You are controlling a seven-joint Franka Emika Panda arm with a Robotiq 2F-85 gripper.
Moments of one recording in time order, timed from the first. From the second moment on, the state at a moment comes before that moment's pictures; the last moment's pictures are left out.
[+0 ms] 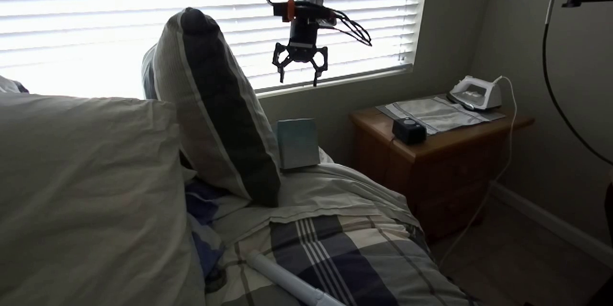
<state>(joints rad) -0.07 1.13 0.09 -0.59 0.29 1.60 0.98</state>
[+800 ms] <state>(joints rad) -0.07 1.14 0.09 -0.60 0.29 1.60 0.95</state>
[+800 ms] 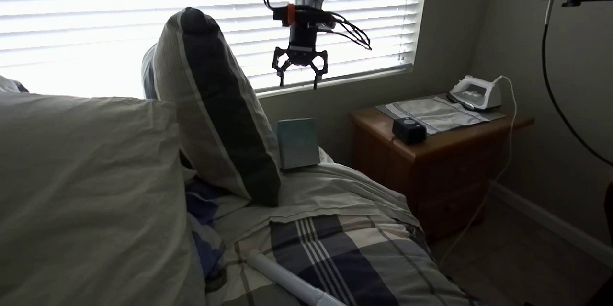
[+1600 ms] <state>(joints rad) -0.13 1.26 0.10 -0.60 0.29 1.60 0.65</state>
